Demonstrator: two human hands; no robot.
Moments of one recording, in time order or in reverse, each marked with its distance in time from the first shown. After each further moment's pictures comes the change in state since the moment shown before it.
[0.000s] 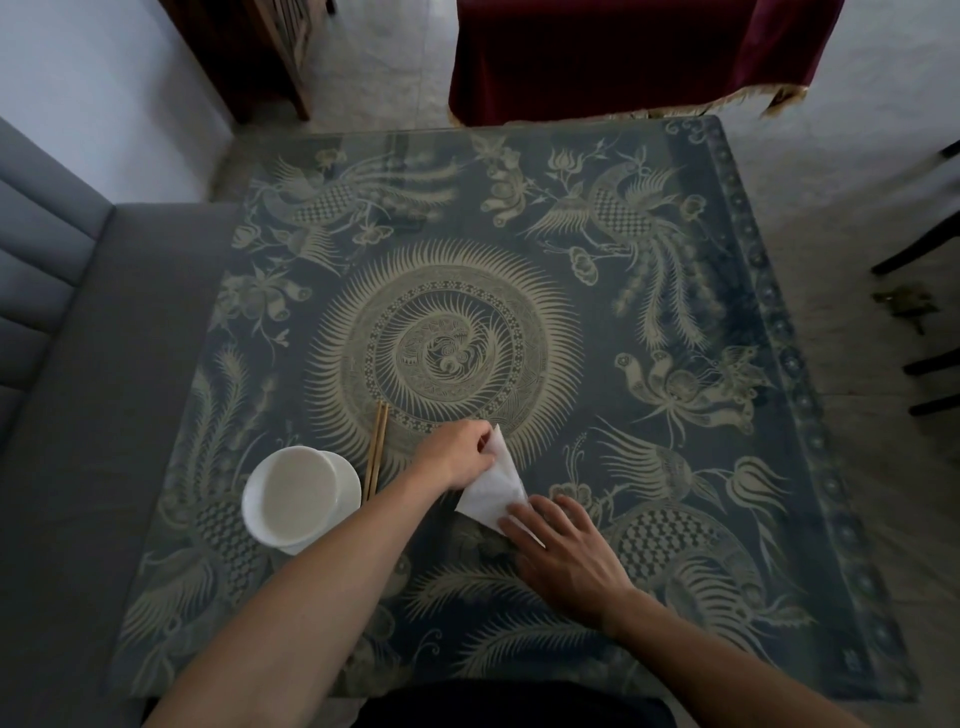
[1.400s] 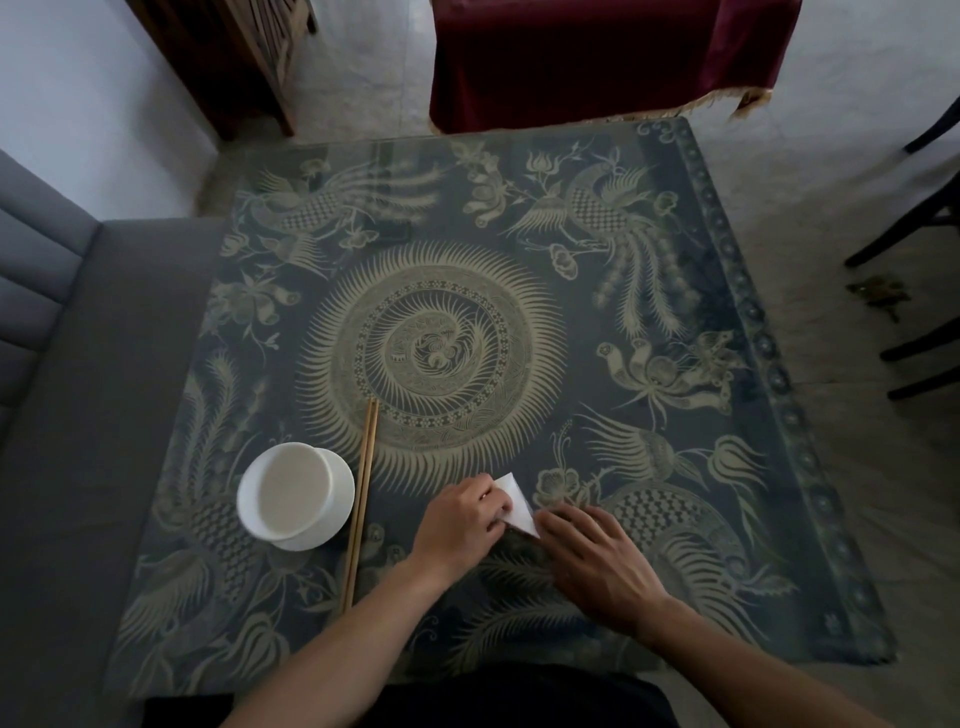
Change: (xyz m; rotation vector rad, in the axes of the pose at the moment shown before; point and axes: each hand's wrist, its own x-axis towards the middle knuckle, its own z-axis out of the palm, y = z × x) left_hand -0.077 0.002 0.075 0.078 0.320 0.377; right_hand -0.054 0.018 0.005 0.019 -0.005 0.017
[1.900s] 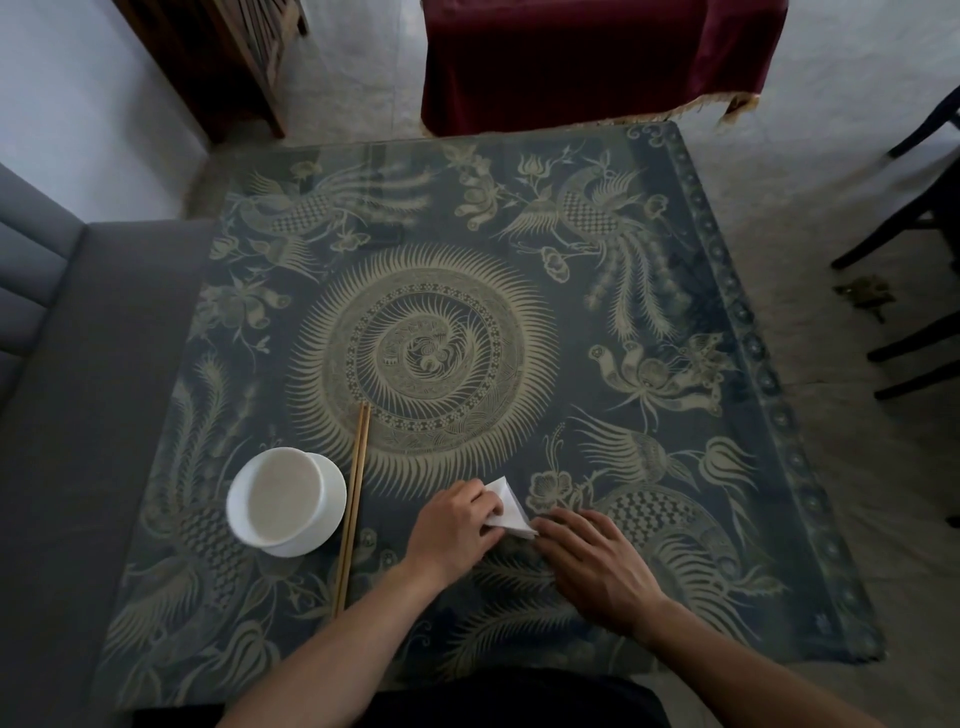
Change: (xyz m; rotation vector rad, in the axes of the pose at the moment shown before) left_hand 0.001 -0.005 0.007 0.007 -0.047 -0.037; right_hand 0.001 0.002 -0.015 0.045 -0.043 0.001
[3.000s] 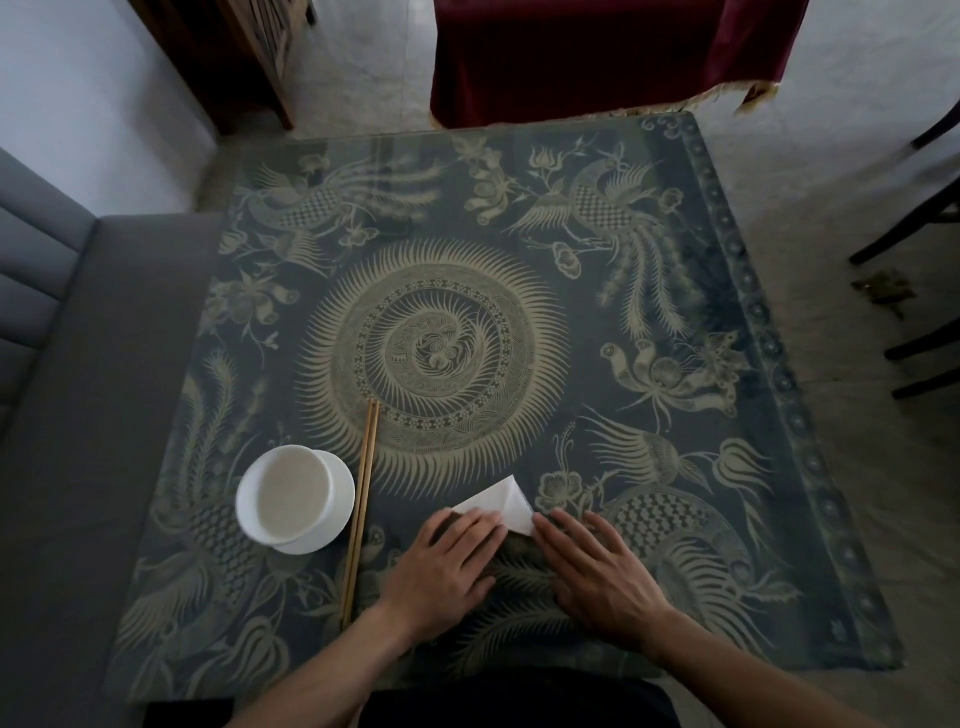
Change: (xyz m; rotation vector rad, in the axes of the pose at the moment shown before) left_hand -0.055 -0.031 0.020 0.316 -0.116 0.269; right_hand 0.000 -0.013 0.001 -0.142 -0.111 0.001
